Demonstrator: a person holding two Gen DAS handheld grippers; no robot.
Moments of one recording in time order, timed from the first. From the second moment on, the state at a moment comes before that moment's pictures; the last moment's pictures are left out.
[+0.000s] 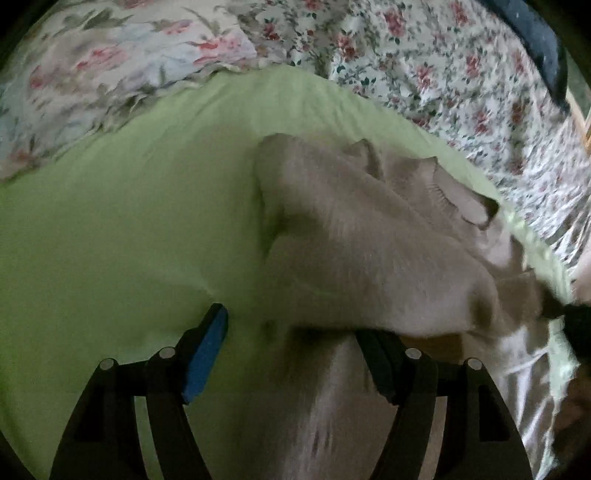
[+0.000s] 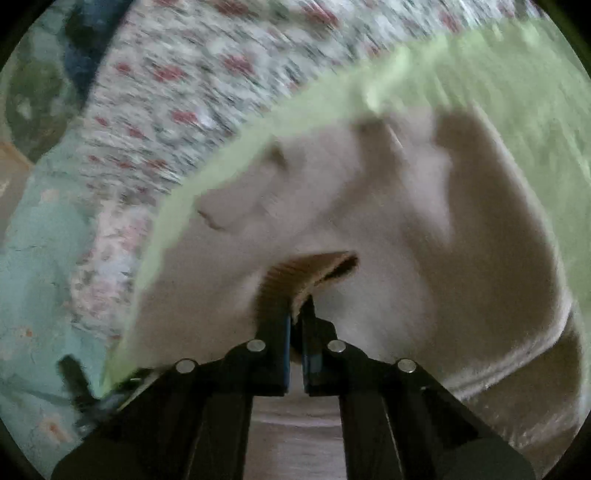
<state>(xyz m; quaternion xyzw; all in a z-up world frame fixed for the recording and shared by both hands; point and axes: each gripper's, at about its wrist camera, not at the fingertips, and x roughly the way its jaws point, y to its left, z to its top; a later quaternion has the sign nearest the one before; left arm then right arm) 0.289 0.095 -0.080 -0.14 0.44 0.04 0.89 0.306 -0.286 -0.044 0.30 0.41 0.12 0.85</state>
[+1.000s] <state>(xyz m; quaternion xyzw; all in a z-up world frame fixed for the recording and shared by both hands) 0.275 0.104 -0.080 -0.16 0.41 0.07 0.89 0.268 -0.360 -0.080 0.27 0.44 0.01 0.86</state>
